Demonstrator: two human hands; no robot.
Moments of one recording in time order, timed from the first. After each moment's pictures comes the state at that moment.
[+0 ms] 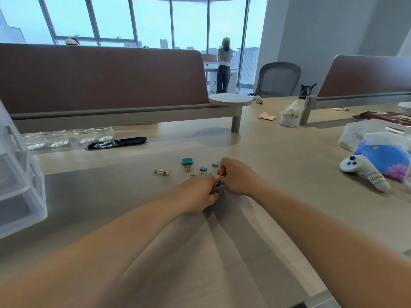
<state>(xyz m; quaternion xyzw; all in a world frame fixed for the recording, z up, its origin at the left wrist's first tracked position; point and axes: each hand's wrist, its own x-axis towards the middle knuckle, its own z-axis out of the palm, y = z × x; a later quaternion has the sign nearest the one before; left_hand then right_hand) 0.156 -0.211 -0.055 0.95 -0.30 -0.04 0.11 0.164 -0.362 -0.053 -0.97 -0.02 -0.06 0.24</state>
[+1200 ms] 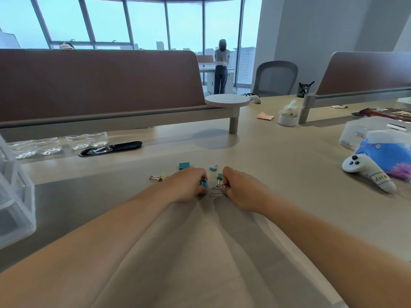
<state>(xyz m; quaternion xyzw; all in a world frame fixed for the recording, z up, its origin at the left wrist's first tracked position) 0.213 -0.205 -0.058 0.96 -0.27 -0.04 0.12 0.142 -0.375 -0.057 -0.98 -0.06 -0.04 0.17</state>
